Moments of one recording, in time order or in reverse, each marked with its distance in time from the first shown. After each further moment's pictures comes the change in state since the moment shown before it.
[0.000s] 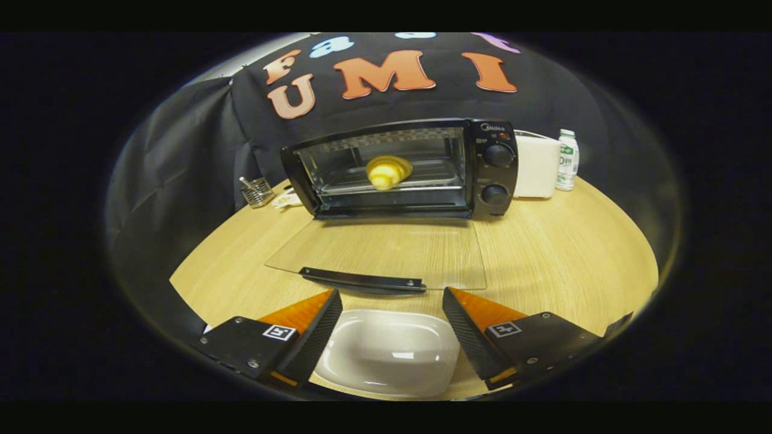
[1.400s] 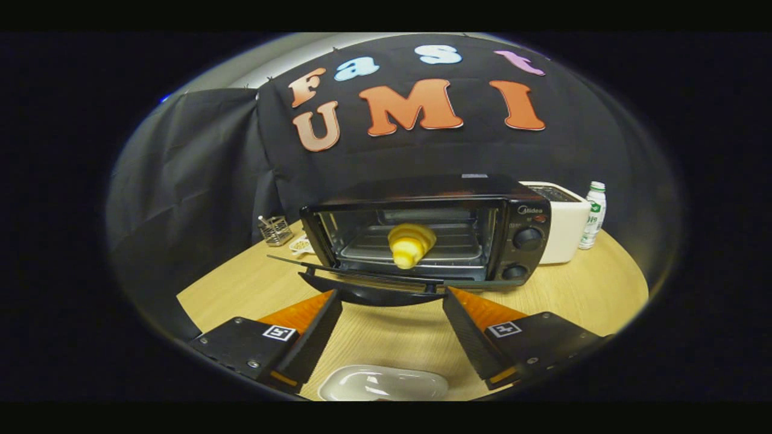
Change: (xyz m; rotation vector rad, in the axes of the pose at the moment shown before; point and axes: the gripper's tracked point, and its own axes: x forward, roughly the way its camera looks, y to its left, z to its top) arm -0.004 0.021 0.129 -0.070 -0.267 0.095
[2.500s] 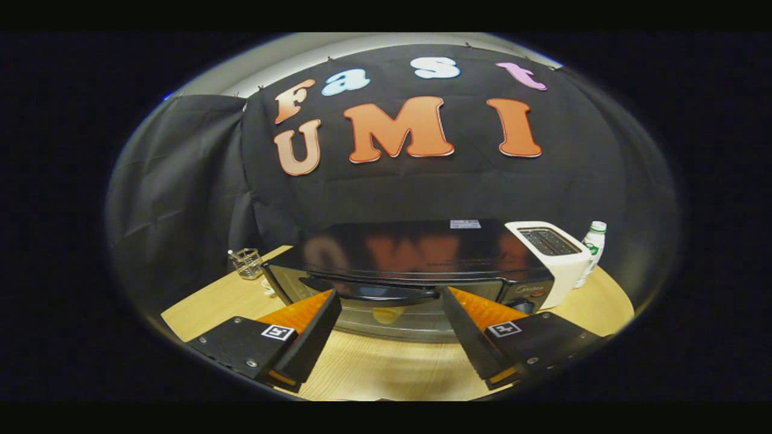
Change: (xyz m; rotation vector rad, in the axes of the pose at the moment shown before) arm 0.041 -0.018 0.086 -0.028 -0.138 -0.078
